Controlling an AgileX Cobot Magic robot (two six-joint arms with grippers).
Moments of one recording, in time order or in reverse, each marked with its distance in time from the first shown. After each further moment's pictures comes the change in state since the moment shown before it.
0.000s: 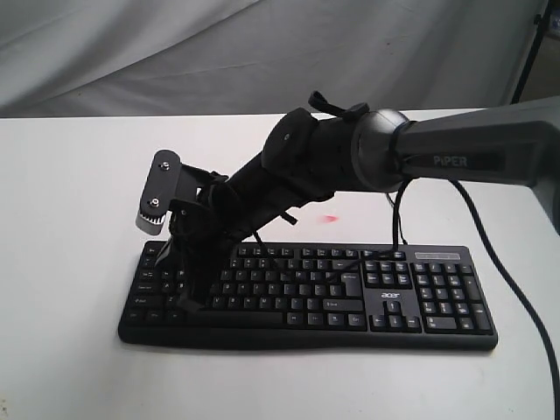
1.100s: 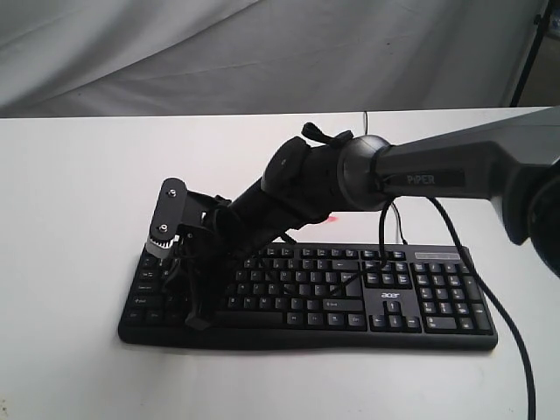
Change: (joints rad) left arm 0.000 0.000 0.000 0.000 0.000 0.000; right arm -0.008 0.080 0.004 0.053 -0.008 -0.074
